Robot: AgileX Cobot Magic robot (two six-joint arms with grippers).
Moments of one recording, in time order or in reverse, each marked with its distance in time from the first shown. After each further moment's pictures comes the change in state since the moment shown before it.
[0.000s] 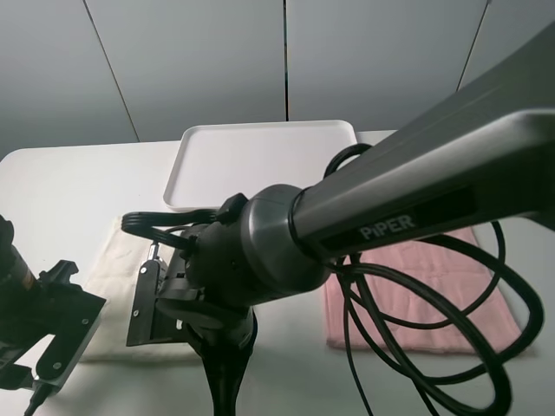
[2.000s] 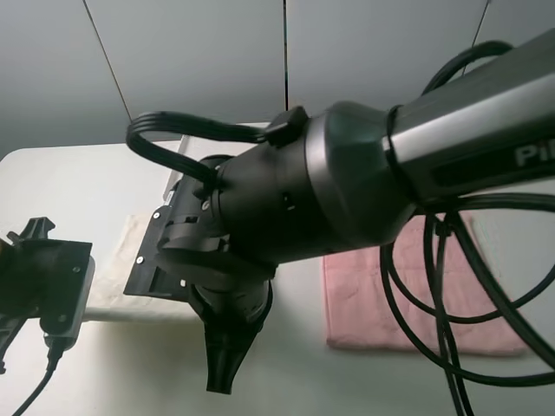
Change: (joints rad) left arm 0.000 -0.306 0.005 -0.117 0.008 -0.131; right arm 0.000 -0.199 0.016 -0.039 0.149 0.209
